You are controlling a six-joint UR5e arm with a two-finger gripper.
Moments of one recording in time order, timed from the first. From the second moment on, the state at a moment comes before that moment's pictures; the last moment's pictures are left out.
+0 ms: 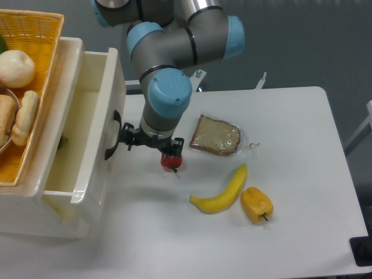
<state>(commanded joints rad) 2.28 -1.83 -1.64 -1.38 1.39 0.52</state>
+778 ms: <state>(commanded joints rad) 2.22 -1.82 -1.65 -1.38 1.39 0.50</state>
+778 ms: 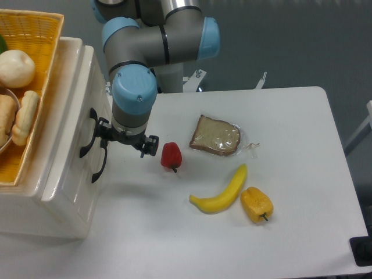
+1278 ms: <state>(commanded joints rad) 2.38 -1.82 -1.60 -1.37 1.42 0.57</state>
